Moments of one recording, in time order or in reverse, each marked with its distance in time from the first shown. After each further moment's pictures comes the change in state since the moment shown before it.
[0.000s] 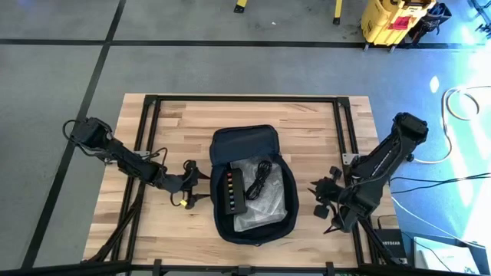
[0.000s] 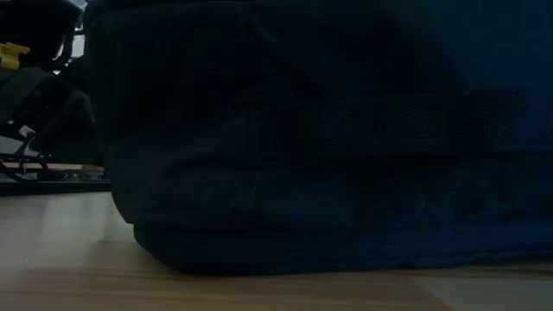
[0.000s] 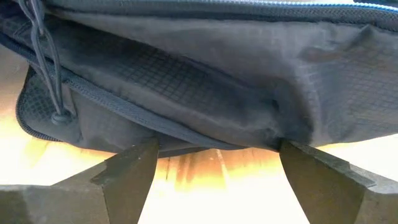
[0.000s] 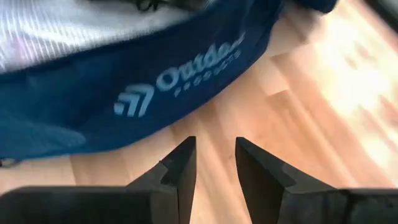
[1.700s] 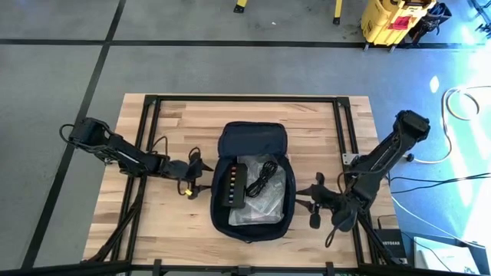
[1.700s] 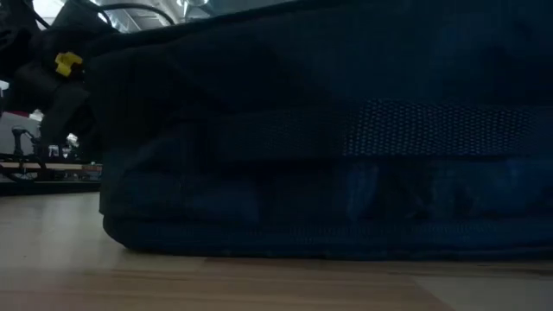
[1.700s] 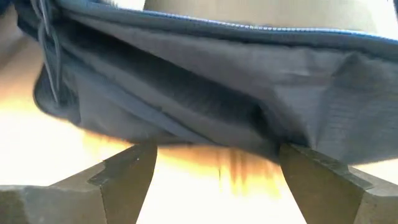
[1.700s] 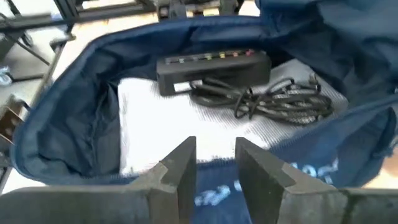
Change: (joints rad) left arm 0.232 -0.024 0.000 -0.040 0.224 0.179; right arm -0.057 -0.076 -0.105 0.736 0.149 -0.501
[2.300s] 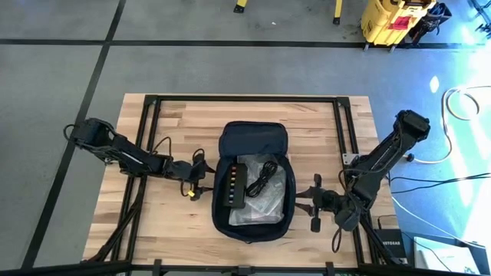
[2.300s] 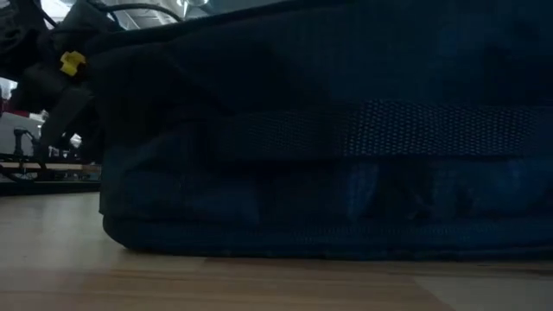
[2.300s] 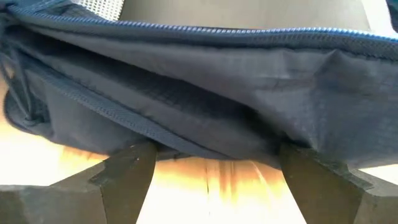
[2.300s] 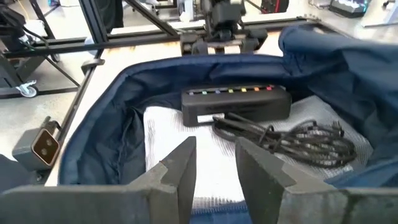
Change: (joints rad) left arm 0.000 0.079 0.061 0.022 0.036 0.025; right arm -0.001 -0.001 0.027 0.163 0.008 -0.203
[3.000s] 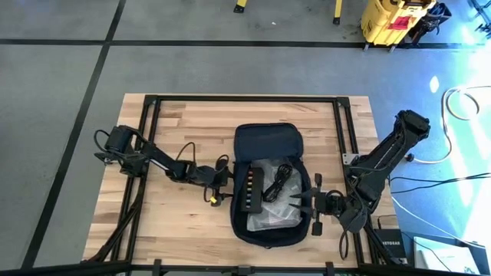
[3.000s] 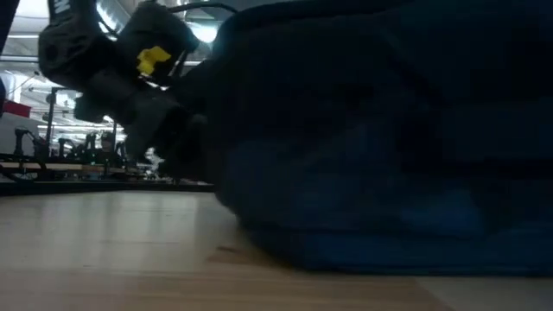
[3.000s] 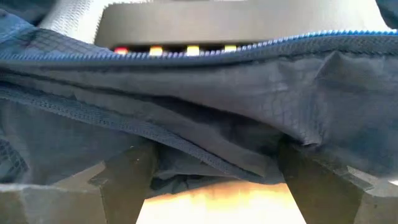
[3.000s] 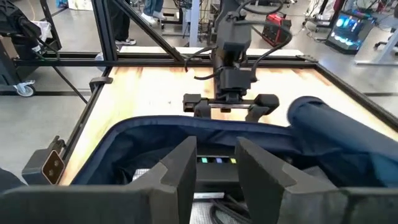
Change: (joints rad) left arm 0.022 0.333 0.325 0.072 0.054 0.095; right arm 0.000 0.000 0.131 -0.041 0.021 -0.176
